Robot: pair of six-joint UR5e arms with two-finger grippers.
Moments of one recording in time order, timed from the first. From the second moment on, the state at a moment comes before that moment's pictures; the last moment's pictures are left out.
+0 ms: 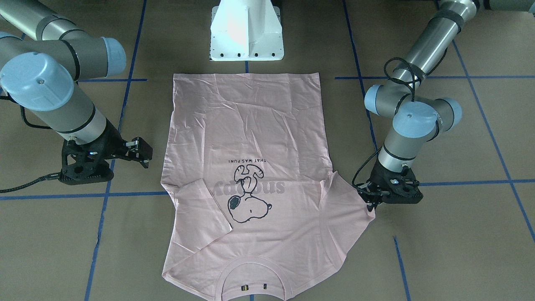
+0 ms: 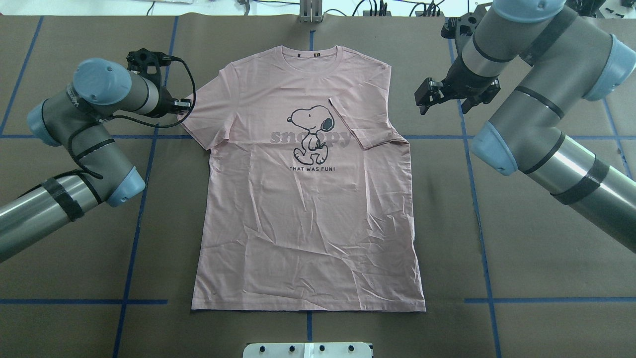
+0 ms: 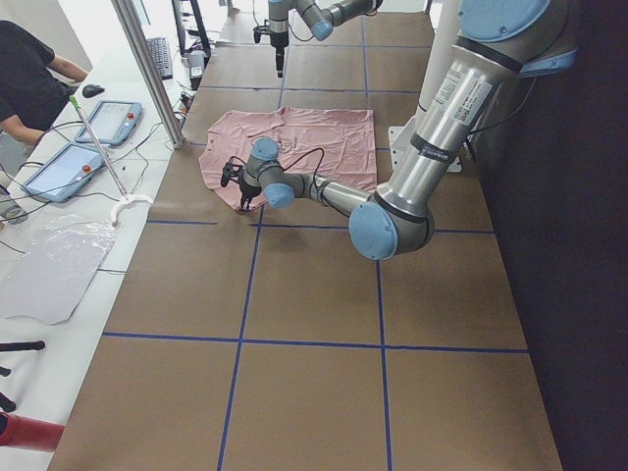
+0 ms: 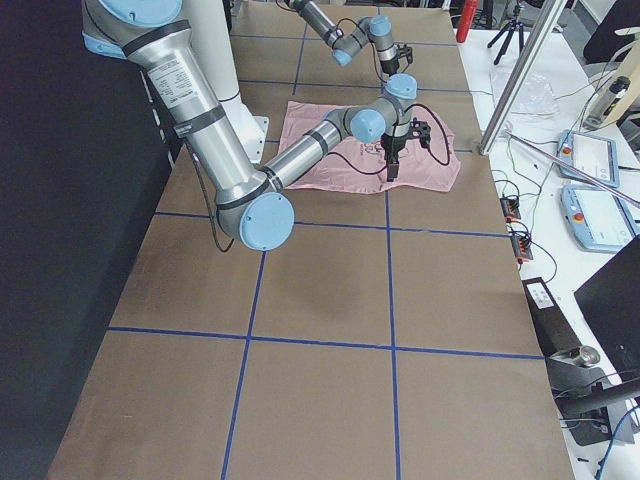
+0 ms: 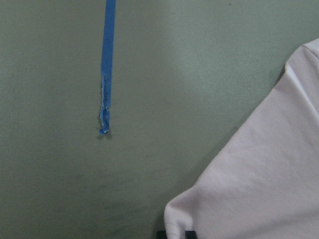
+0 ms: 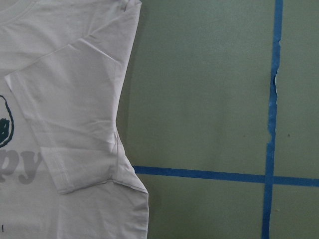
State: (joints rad) left arm -0.82 -2.10 -1.27 -2.26 -1.80 -1.01; right arm 0.92 -1.03 1.65 -1.58 2.15 0.81
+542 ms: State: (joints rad) left arm -0.76 -2.21 -1.38 -2.09 -1.83 -1.23; right arm 0.92 -1.04 1.65 -1.58 2.15 0.81
